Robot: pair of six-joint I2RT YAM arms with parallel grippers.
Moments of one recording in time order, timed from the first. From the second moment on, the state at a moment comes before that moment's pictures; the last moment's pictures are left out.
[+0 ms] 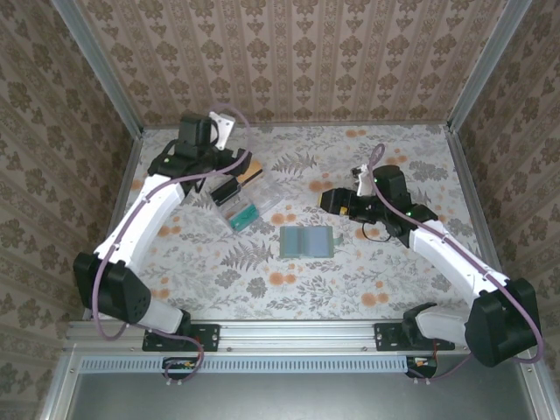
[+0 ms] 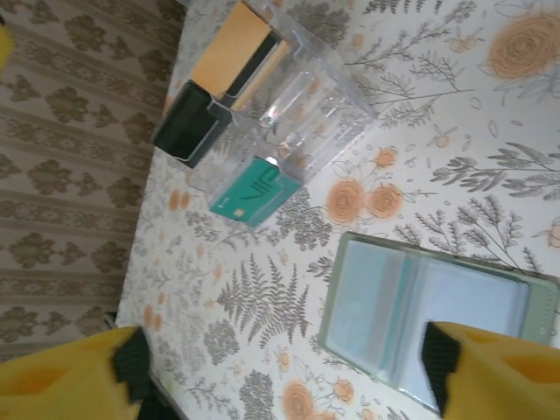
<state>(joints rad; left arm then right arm) -0.38 1.44 1.39 -0.58 0.03 0.07 0.33 1.21 0.84 -0.26 -0.49 0.61</state>
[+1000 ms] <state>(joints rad) -0.66 1.36 0.78 -0.23 0.30 -0.73 0.53 1.55 0.78 -0.37 -0.11 0.57</state>
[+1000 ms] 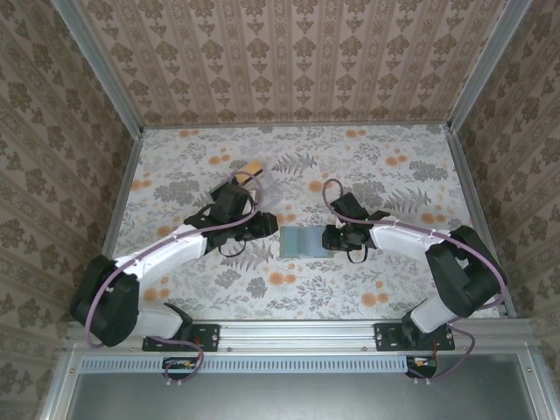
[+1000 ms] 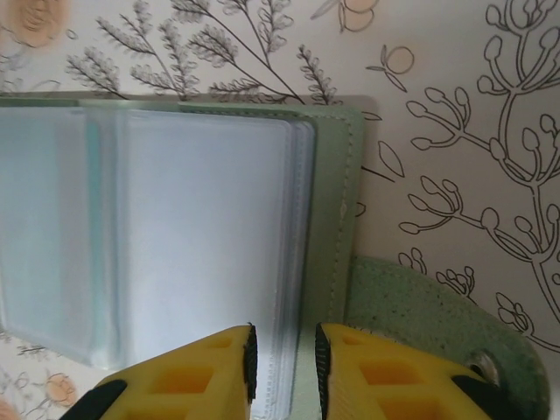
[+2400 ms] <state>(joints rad) -0.73 1.69 0.81 -0.10 0.38 -0.80 0.55 1.59 0.78 -0.35 -0.08 0.58</state>
